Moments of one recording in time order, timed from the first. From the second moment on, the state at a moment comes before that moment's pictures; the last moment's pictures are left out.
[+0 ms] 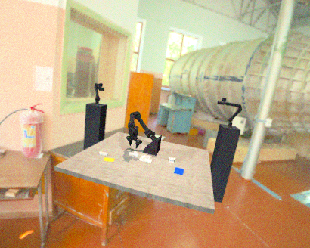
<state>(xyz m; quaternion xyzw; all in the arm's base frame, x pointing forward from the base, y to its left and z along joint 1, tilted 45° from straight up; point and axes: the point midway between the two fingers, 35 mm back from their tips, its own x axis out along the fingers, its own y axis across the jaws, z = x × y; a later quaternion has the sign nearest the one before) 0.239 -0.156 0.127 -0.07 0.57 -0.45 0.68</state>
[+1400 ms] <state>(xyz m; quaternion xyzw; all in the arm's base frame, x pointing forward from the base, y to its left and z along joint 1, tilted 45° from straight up) 0.235 -0.140 0.115 -0.40 0.72 -0.12 0.56</state>
